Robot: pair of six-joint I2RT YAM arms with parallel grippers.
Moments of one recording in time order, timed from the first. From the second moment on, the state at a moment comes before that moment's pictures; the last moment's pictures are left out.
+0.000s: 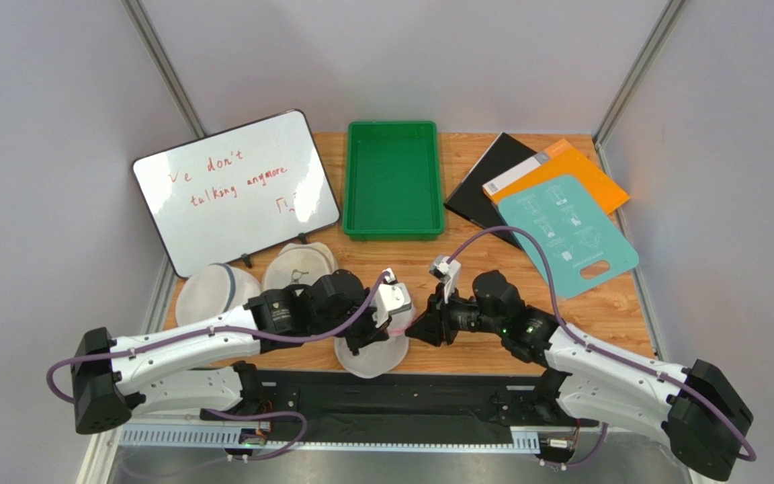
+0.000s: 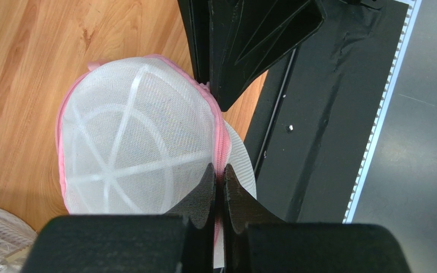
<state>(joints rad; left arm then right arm) -1.14 1.03 0.78 -0.44 0.16 0.01 0.87 0.93 0.41 0.12 -0.44 0.41</state>
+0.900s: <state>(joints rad) -1.14 1.11 0.92 -0.43 0.15 -0.02 0.91 0.83 0.42 0.01 -0.34 0.41</state>
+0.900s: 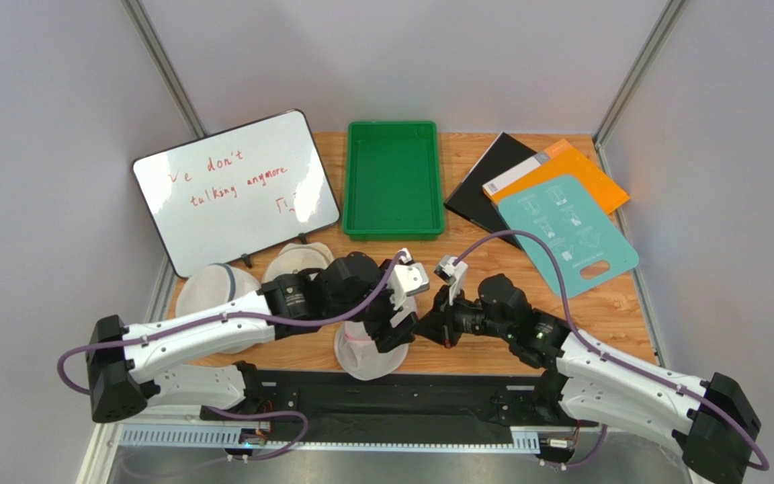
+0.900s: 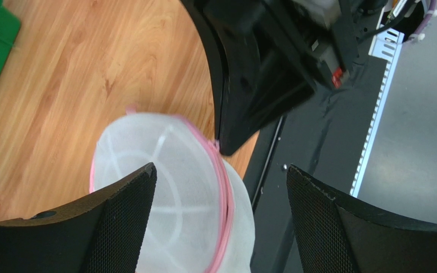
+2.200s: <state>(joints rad) -1.14 1.20 0.84 -0.40 0.07 -0.02 0.93 0.79 0.45 -0.07 -0.31 0.41</state>
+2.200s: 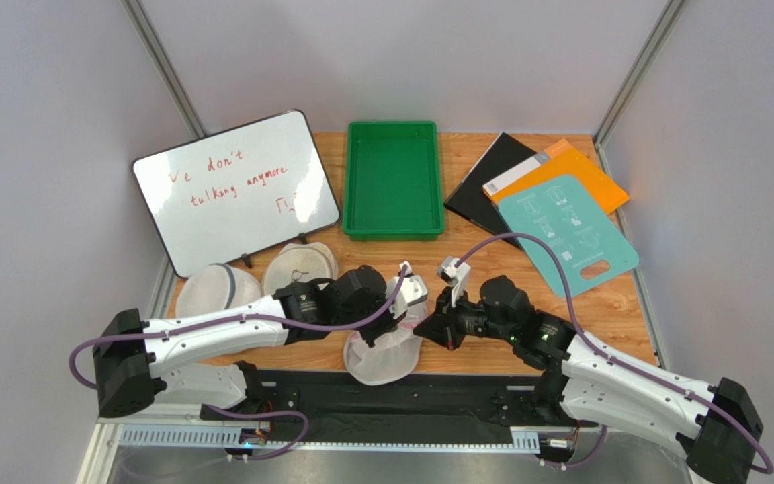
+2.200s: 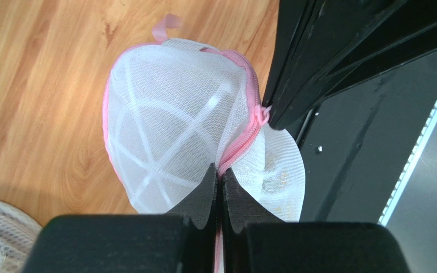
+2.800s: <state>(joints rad) -1.14 1.10 0.78 -0.40 -0.04 -0.02 0.92 0.79 0.46 -0.09 -0.23 0.40</state>
